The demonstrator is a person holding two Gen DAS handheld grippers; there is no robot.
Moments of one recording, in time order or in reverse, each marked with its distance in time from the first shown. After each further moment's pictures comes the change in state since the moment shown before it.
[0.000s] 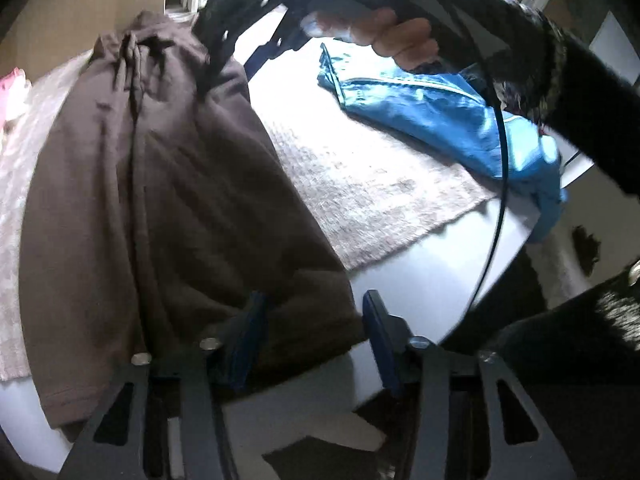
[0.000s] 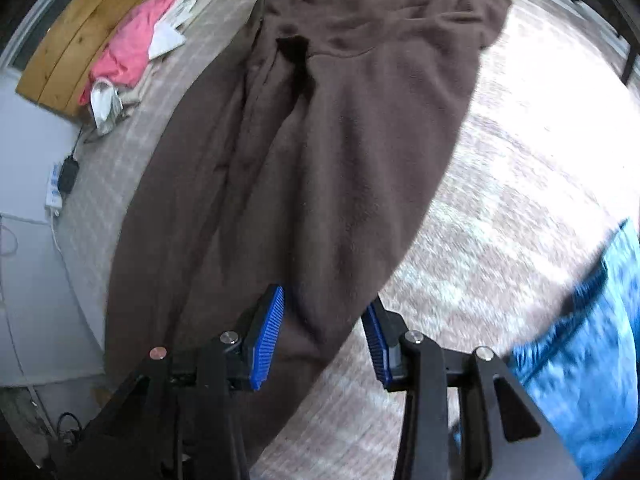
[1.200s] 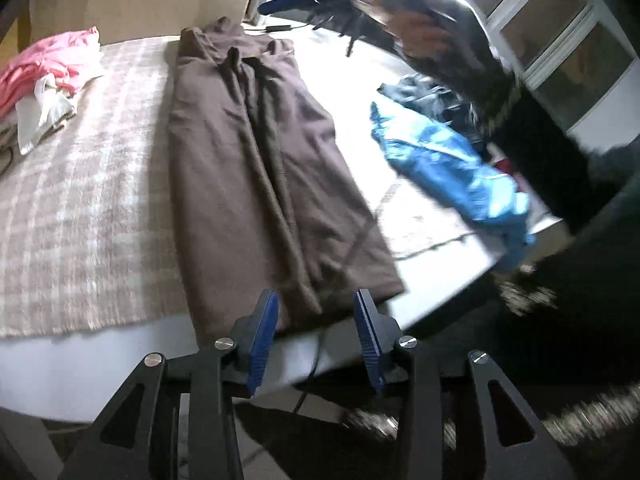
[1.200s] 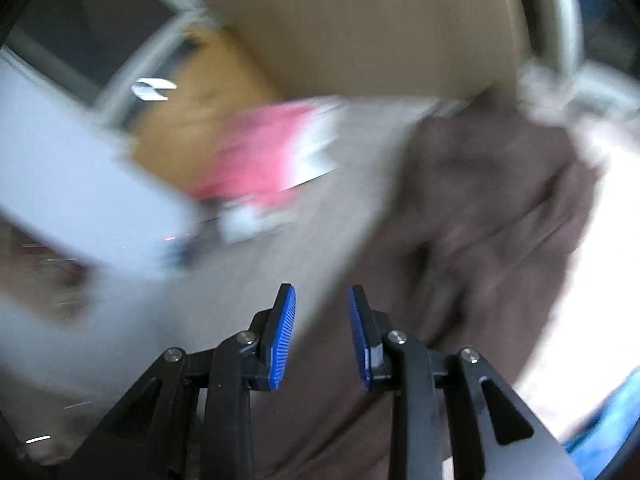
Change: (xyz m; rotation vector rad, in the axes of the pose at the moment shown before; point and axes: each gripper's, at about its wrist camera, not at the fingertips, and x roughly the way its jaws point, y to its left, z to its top) left arm -0.132 0.101 -0.017 -0.168 -0.030 -0.125; right arm -0.099 0.061 0.069 -0.036 -0.228 0.506
